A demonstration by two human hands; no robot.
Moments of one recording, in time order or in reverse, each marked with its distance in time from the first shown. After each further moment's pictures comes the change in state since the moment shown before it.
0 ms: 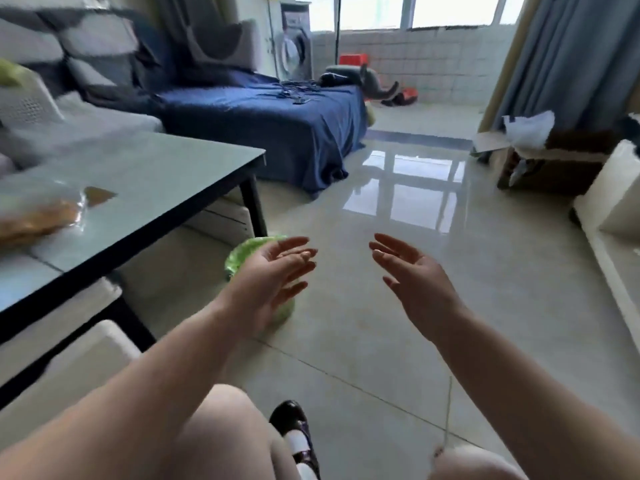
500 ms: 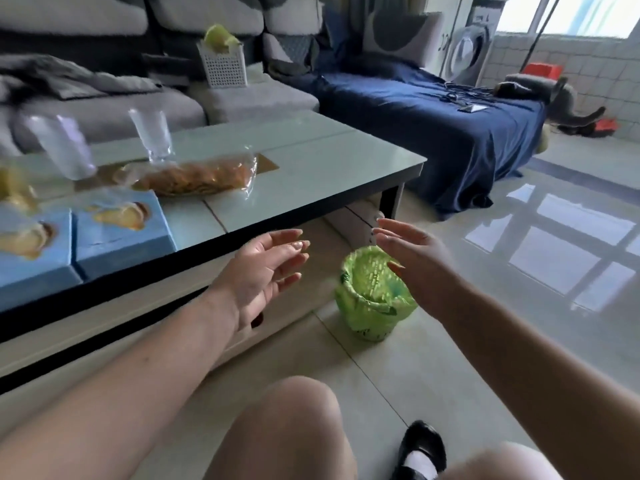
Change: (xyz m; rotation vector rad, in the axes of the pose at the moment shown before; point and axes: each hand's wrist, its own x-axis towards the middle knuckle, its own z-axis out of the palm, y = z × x) left_hand -0.012 0.033 -0.181 -0.169 0.472 0.115; right_hand 0.114 0.024 0.204 -0.203 -0.450 0.094
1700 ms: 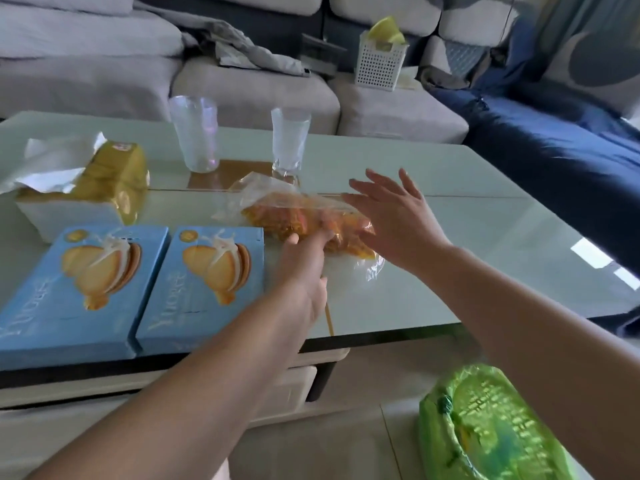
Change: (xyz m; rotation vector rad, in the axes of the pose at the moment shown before) left_hand 0.190 0.063 -0.121 -0.454 0.631 -0.034; right_hand 0.271 -0.043 0.235 -1.484 -0.445 -1.092
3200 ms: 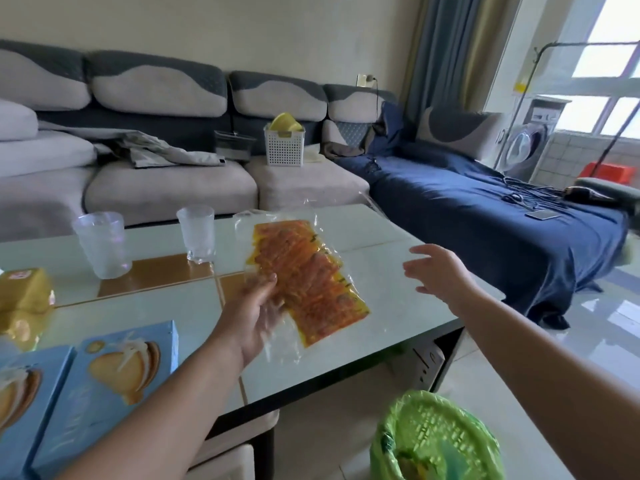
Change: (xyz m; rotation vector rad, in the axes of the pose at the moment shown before) left_hand -0.018 0.007 0.054 0.012 -0.438 0.124; right_hand -0.130 0.123 -0.077 1.089 0.279 1.057
